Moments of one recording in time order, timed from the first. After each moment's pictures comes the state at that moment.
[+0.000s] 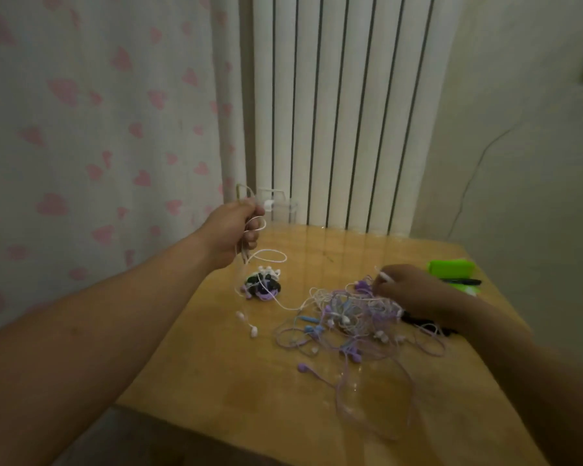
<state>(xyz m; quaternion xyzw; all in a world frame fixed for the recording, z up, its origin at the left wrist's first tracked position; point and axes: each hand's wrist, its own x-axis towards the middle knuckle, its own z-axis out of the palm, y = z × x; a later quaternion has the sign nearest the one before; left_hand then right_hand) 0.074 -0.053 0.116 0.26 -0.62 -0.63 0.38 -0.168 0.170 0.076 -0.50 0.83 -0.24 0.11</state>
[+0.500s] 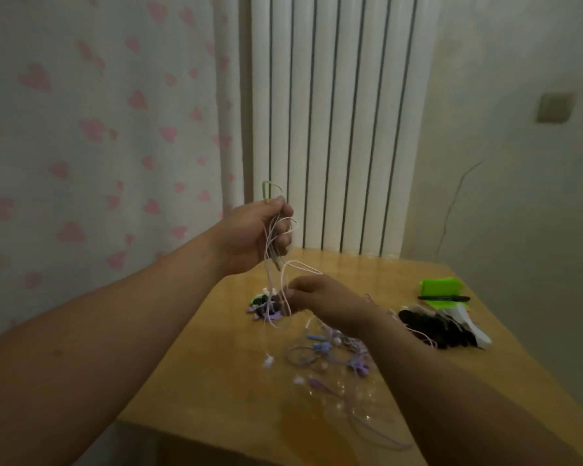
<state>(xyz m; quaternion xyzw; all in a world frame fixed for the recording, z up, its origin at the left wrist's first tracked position) 0.104 -0.003 0.171 0.10 -0.65 -0.70 0.29 -0.043 0.106 0.077 -0.61 0.65 -0.40 0.24</state>
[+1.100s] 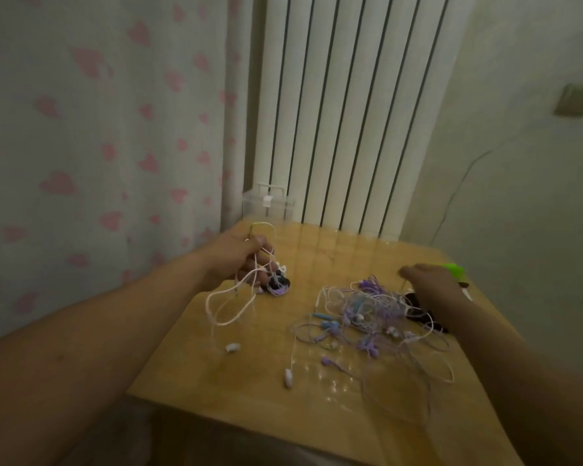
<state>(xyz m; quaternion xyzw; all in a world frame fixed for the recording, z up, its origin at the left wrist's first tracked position) 0.141 -0.065 0.077 0.27 -0.73 -0.58 0.24 -0.157 0.151 0.058 -0.27 0.83 -0.47 0.08</state>
